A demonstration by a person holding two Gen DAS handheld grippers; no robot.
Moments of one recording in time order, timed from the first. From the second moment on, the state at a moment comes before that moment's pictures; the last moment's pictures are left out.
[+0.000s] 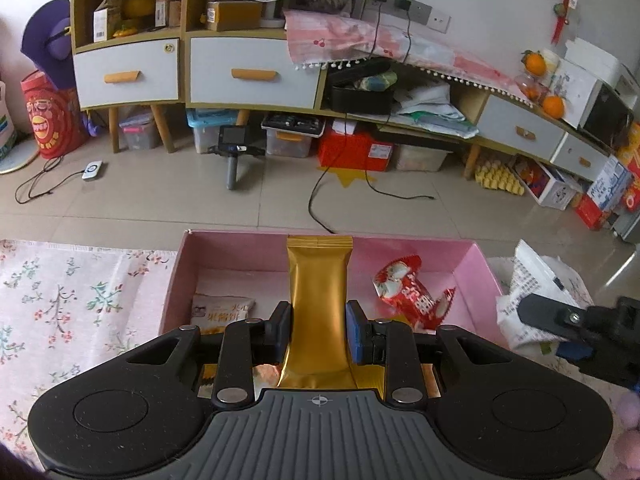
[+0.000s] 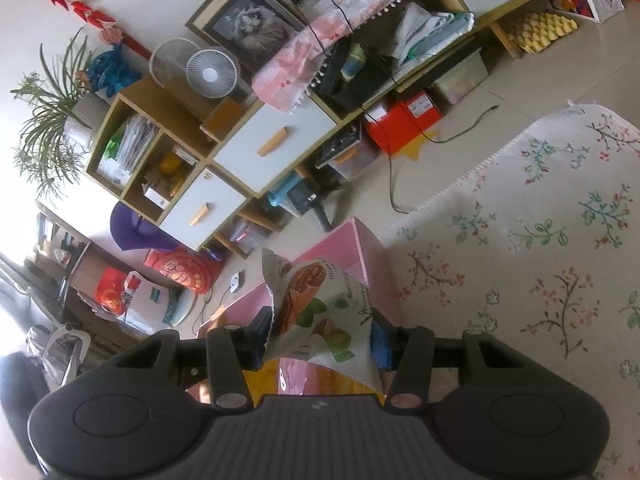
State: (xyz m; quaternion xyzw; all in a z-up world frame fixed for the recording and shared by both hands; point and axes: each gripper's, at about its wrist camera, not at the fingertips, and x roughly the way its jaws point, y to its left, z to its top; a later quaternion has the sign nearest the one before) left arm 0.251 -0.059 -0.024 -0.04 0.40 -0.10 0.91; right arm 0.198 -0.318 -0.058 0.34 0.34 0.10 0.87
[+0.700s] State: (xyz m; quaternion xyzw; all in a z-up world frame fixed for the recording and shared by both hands) left arm 0.214 -0.055 -0.005 -0.03 0.39 -0.11 0.91; right arm 0.177 -0.315 -0.022 0.33 0.32 0.10 0.88
